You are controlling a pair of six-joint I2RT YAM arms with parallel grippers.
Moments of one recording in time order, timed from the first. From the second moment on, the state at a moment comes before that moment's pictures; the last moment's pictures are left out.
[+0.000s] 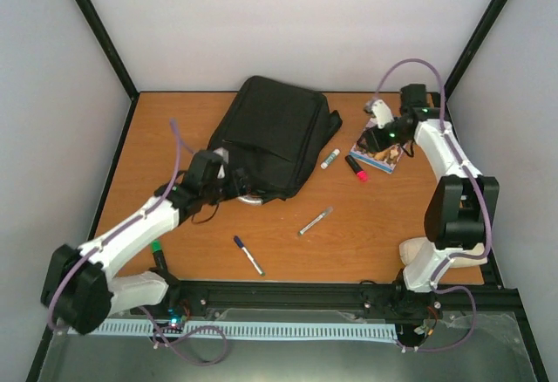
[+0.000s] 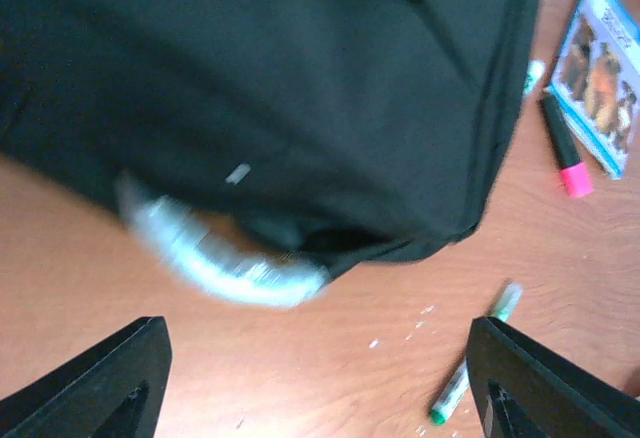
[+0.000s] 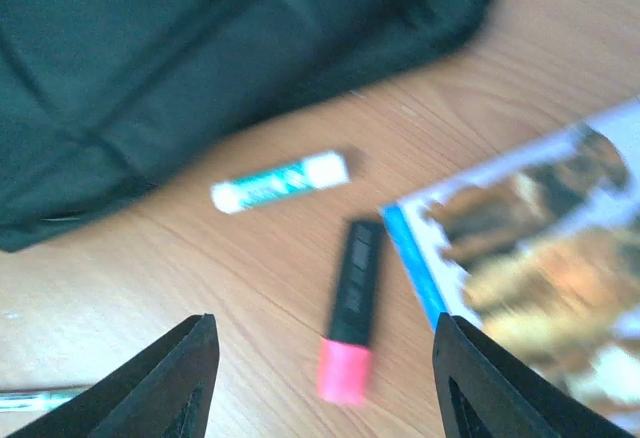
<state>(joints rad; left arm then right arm) -0.51 1.10 0.69 -0.38 0.08 -0.79 0.05 1.74 1.48 -0.81 -0.49 -0.51</state>
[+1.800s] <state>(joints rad) -0.57 1.75 1.22 -0.31 0.38 -0.64 0.03 2.01 1.36 -0.61 -0.05 -0.98</state>
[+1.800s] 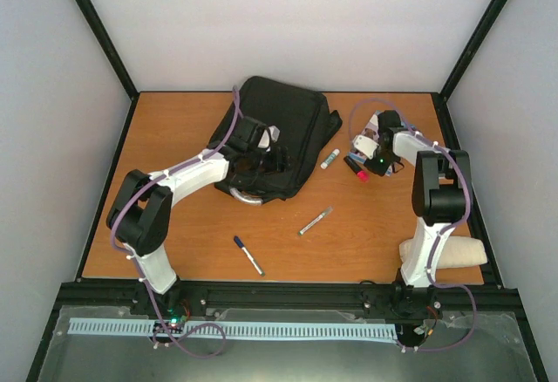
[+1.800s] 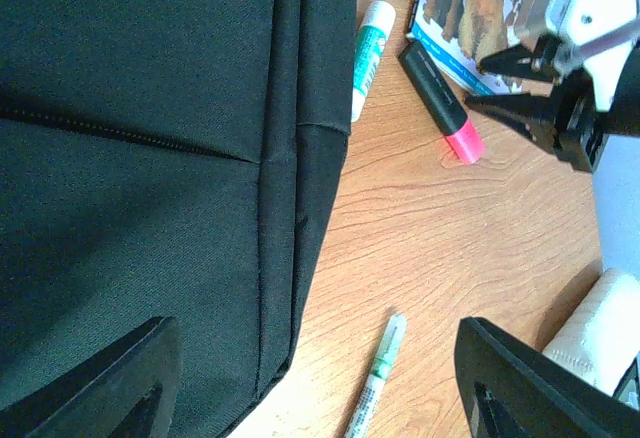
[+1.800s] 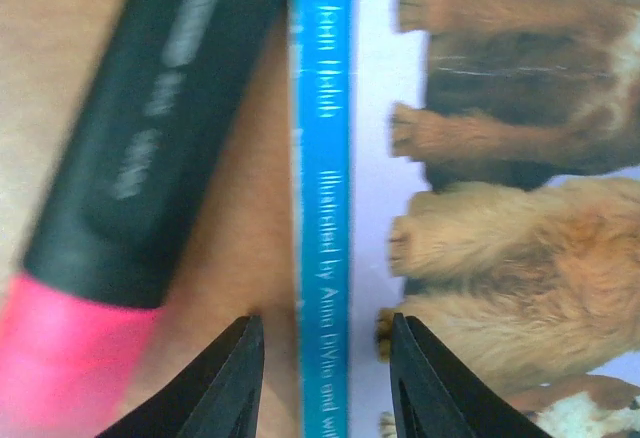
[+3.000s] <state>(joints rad) -0.65 1.89 1.35 -0.27 0.42 -0.60 -0.09 1.60 1.14 -0.87 -0.23 -1.07</state>
